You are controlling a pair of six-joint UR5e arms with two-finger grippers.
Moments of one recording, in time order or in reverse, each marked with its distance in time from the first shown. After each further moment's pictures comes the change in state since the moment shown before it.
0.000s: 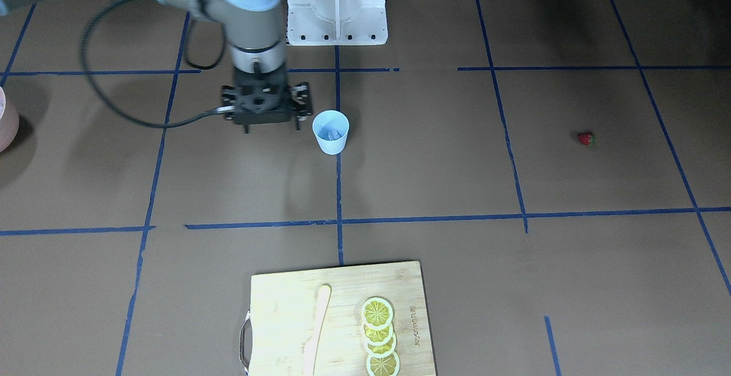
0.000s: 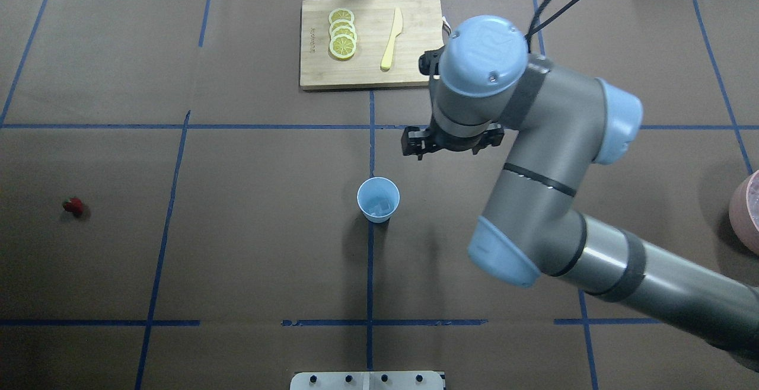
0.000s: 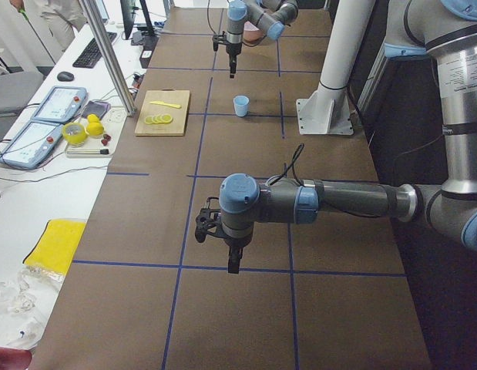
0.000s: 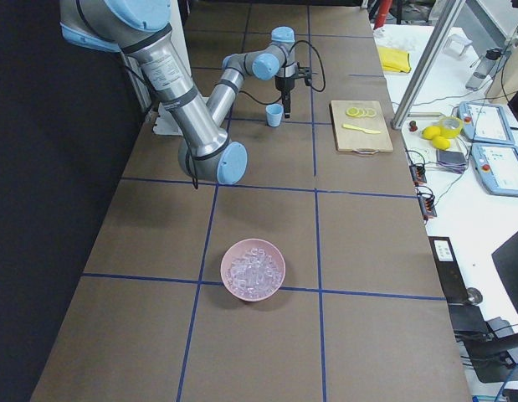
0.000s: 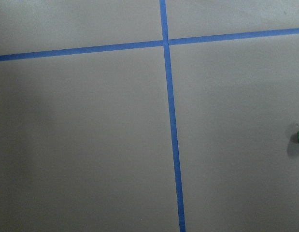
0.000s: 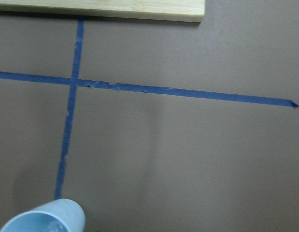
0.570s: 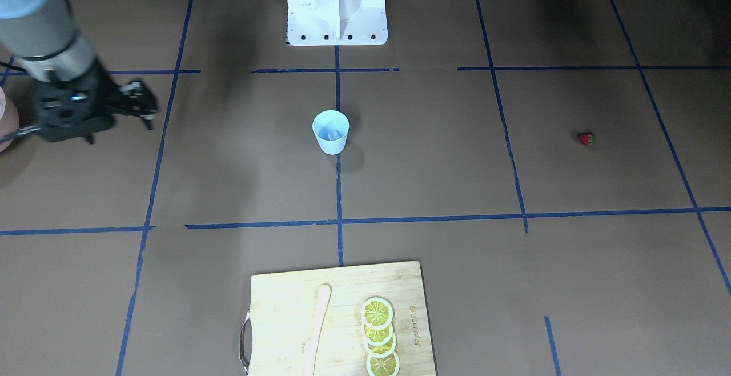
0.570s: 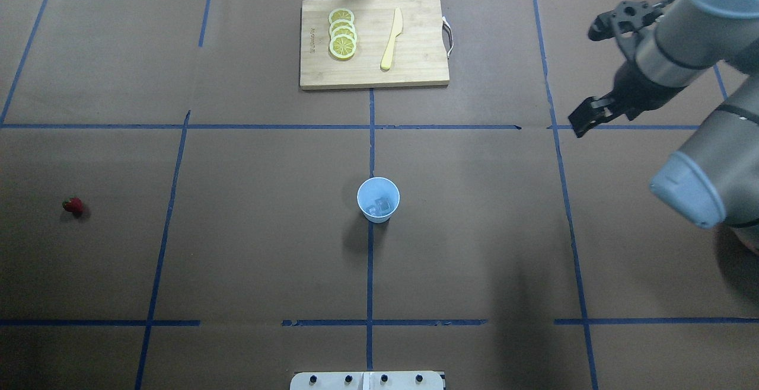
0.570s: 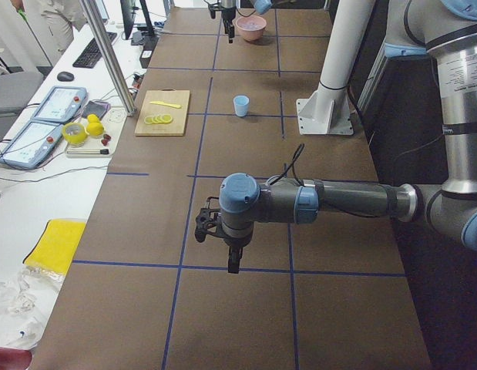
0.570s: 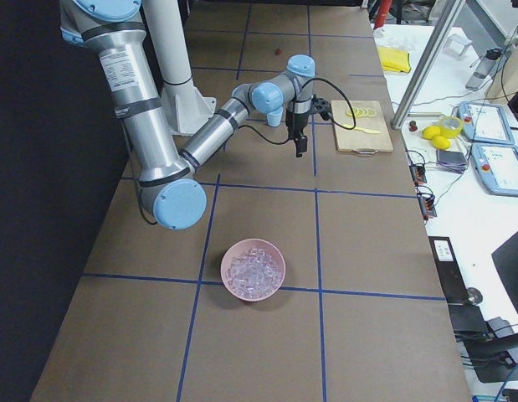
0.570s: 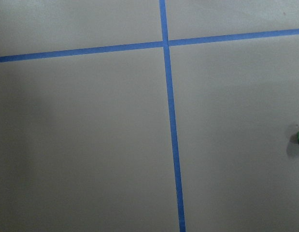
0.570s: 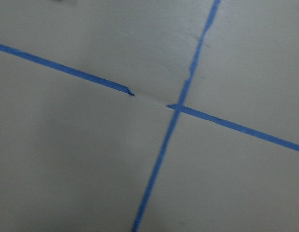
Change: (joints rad) left arm 0.000 0.000 0.000 -0.002 0.000 0.000; right arm 0.342 -0.360 0.147 0.008 0.244 -0.558
